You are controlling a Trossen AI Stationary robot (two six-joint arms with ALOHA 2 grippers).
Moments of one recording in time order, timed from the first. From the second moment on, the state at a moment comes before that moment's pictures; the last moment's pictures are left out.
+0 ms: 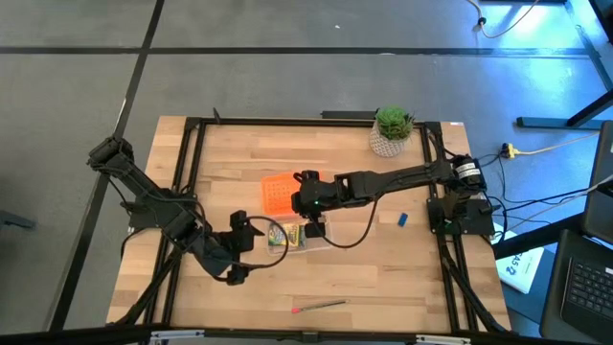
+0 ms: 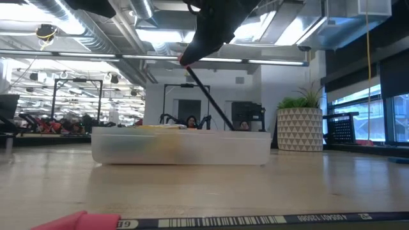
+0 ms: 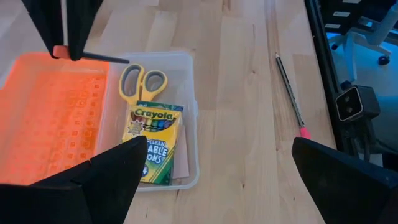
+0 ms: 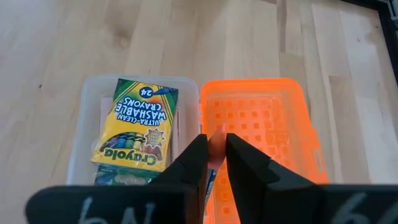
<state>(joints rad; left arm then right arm) -0.68 1.29 1.01 -0.57 -0.54 -0.62 0.10 1.86 1.52 -0.48 0.15 -0.12</state>
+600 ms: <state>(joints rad) -0.67 1.29 1.01 -0.57 -0.54 -0.62 0.10 1.86 1.52 -0.48 0.13 -0.12</state>
